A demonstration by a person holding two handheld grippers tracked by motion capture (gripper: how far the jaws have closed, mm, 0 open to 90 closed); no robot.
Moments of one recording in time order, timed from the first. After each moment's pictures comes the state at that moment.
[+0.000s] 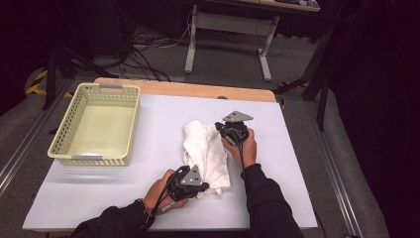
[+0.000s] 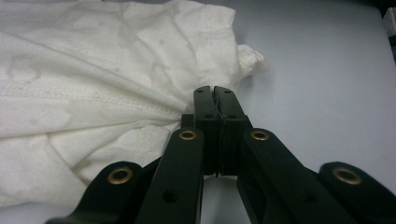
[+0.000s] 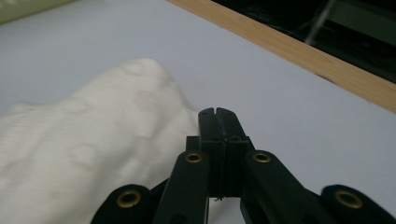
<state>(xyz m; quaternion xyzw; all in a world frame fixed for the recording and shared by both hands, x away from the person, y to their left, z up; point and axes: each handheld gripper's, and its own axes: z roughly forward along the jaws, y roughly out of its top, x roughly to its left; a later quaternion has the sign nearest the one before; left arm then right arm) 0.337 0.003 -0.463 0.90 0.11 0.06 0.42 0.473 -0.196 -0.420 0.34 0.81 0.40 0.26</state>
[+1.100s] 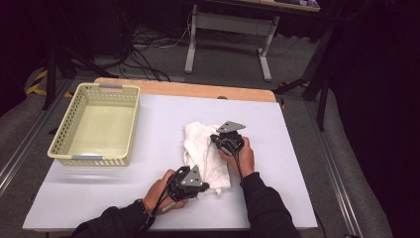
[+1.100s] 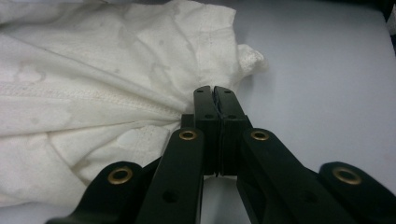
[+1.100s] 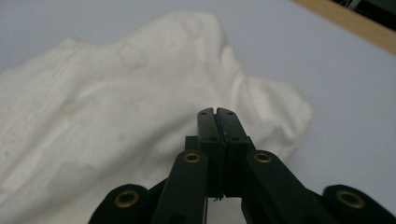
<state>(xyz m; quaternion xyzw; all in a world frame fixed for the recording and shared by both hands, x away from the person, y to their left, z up) 0.336 0.002 -0.463 0.90 0.11 0.07 0.41 0.455 -0.190 -0.448 0.33 0.85 0.35 0.22</state>
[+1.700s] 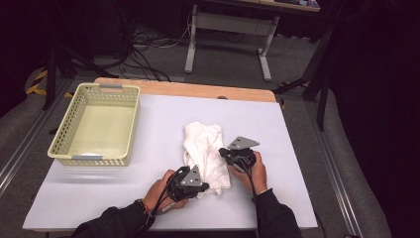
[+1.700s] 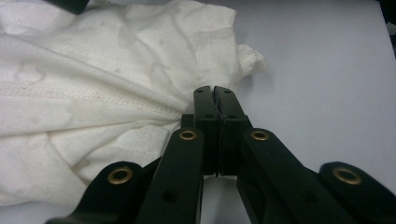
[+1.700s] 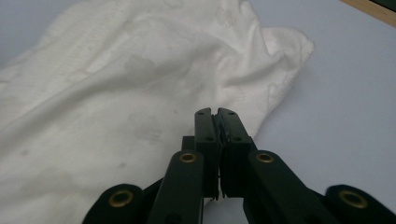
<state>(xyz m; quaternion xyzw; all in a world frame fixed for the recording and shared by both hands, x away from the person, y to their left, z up) 0.336 0.003 -0.463 0.90 0.11 0.07 0.41 0.401 -0.227 -0.447 0.32 0.84 0.38 0.22</state>
